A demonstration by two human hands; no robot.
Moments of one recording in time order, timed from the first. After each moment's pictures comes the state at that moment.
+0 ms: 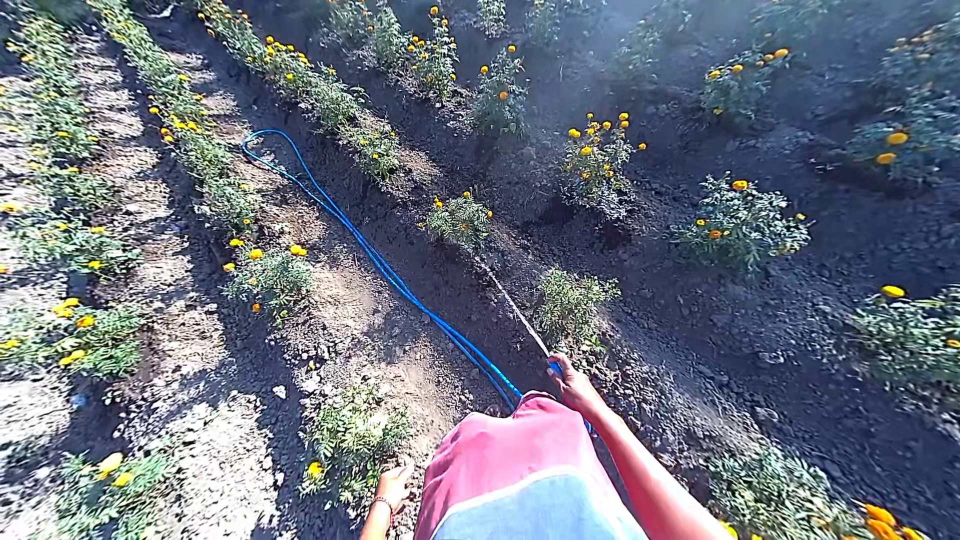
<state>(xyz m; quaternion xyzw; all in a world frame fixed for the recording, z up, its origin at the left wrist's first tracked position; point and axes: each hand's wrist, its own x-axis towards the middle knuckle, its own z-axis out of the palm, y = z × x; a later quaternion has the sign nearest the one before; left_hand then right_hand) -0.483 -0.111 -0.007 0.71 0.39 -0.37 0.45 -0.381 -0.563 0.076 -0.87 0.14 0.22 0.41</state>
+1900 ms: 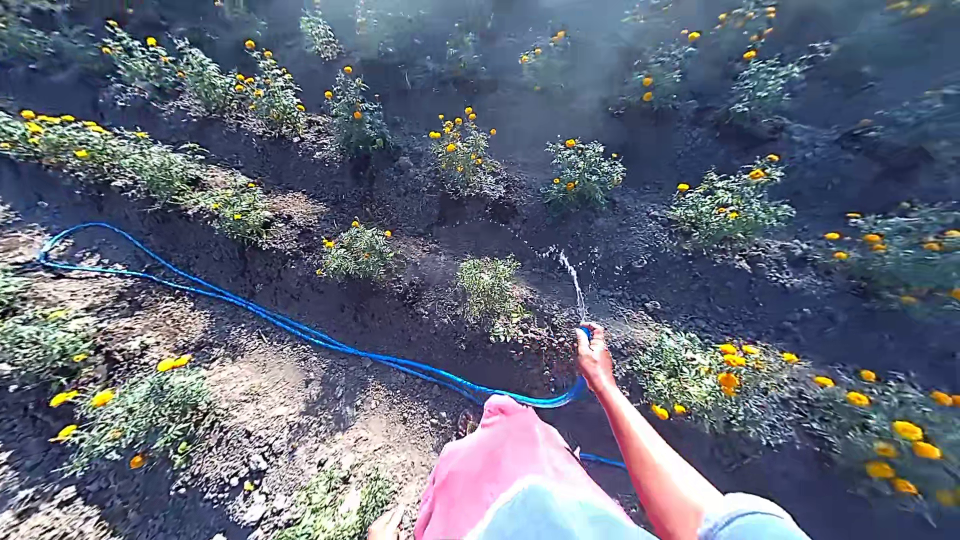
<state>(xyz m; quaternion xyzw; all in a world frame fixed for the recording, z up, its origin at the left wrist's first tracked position) -0.436 -0.149 0.009 0.79 0.26 -0.43 0.36 -0.457 -0.672 0.085 -0.72 0.50 -0.15 0.46</state>
